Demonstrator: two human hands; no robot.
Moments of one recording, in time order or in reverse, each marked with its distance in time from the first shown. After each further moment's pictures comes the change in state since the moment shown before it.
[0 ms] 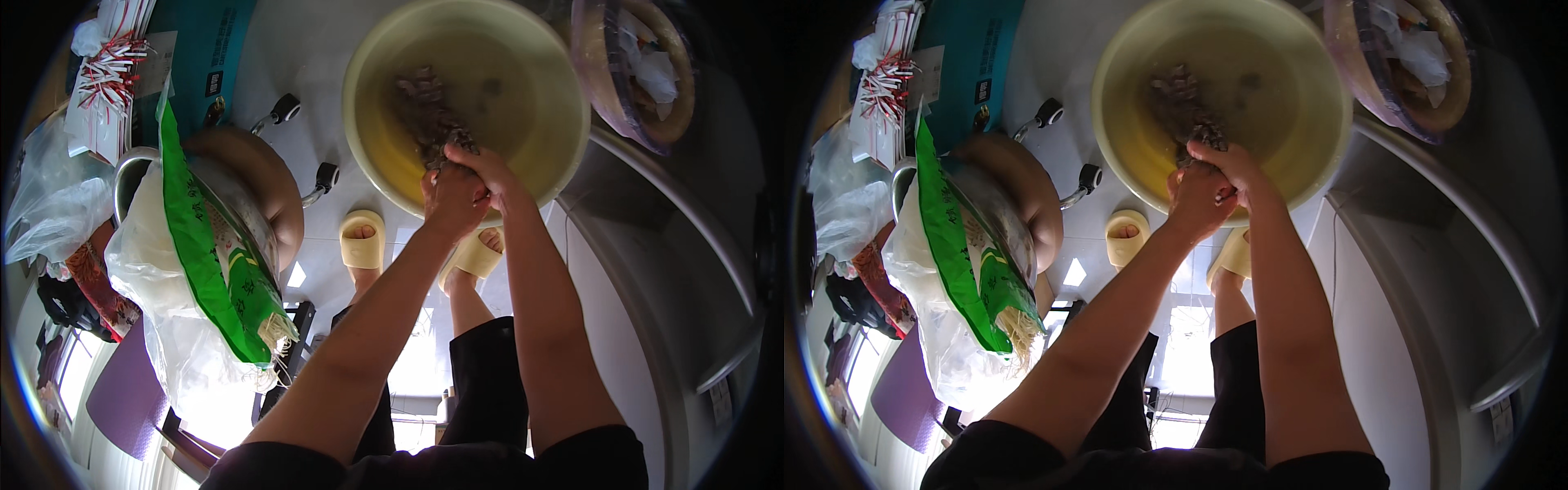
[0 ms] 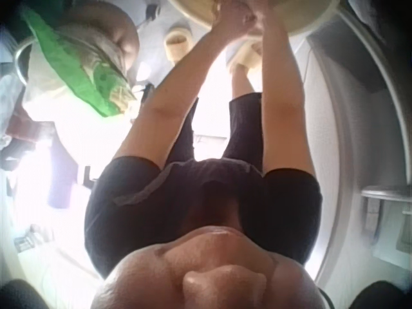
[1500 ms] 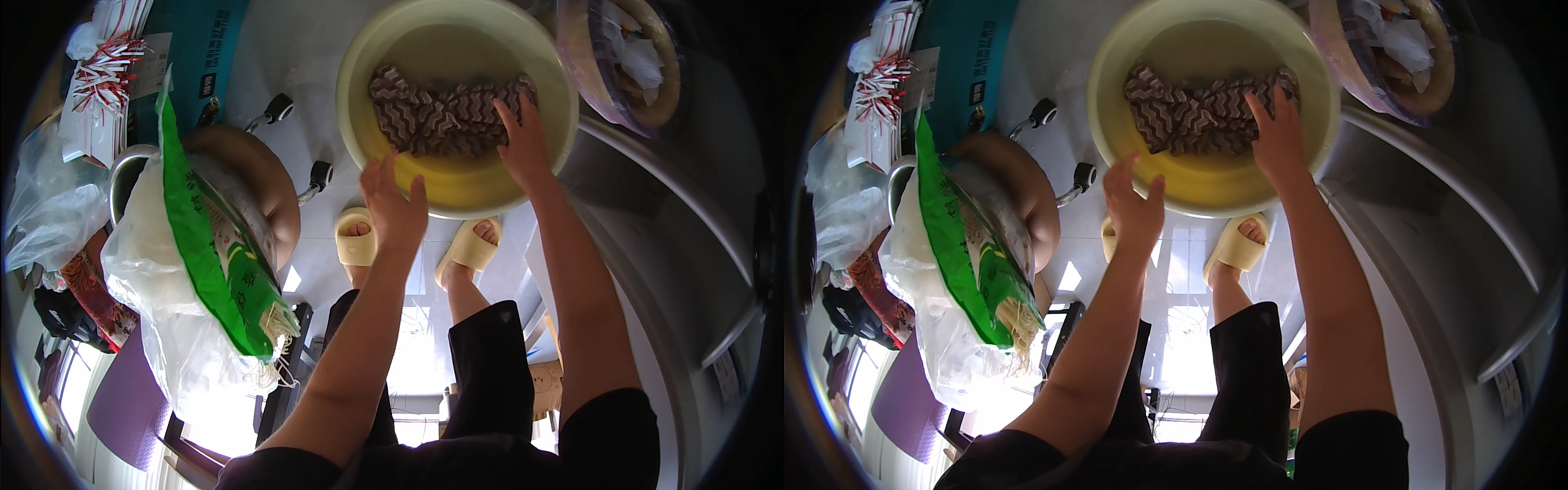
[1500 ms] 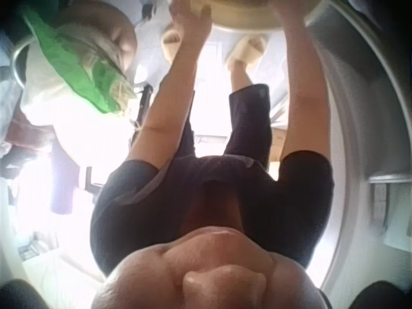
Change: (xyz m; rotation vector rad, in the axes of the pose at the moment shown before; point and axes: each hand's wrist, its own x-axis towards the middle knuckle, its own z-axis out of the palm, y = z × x) left_hand -0.033 -0.021 -0.034 -0.145 0.399 -0.345; right_hand -0.014 -0.015 -0.068 -1.420 0.570 -0.664
